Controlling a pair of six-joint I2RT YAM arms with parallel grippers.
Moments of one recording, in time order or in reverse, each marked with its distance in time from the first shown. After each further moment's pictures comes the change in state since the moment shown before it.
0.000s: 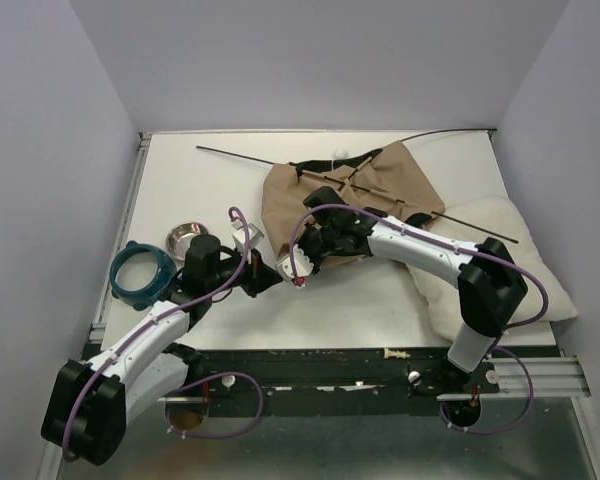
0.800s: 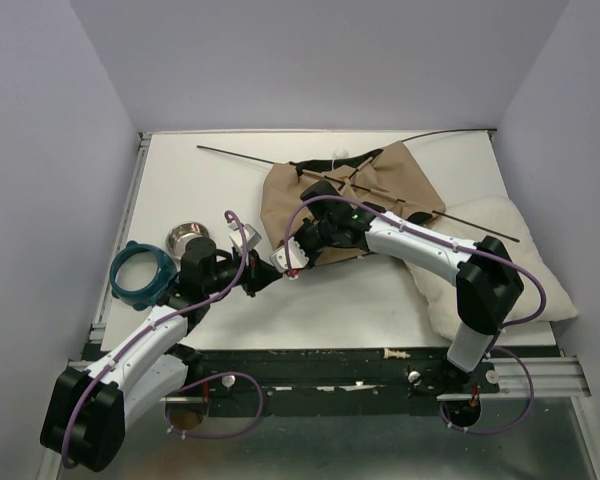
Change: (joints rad) left arm 0.005 -0.035 -0.026 0.078 0.006 0.027; right arm 0.000 0.023 0.064 -0.024 -0.003 0.093
